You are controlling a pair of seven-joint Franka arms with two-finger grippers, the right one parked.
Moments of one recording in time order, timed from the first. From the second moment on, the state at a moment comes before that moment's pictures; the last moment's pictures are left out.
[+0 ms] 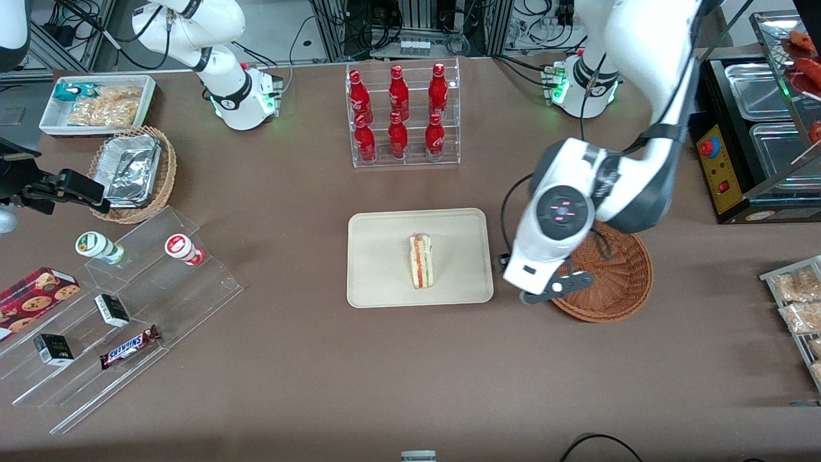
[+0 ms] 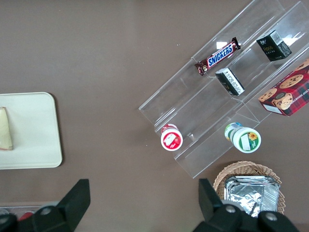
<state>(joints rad) -0.34 0.44 -0.08 -1.51 0.07 1.79 -0.68</state>
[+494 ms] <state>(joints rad) -0.11 0.21 -0.14 -1.60 0.01 1.61 -0.33</state>
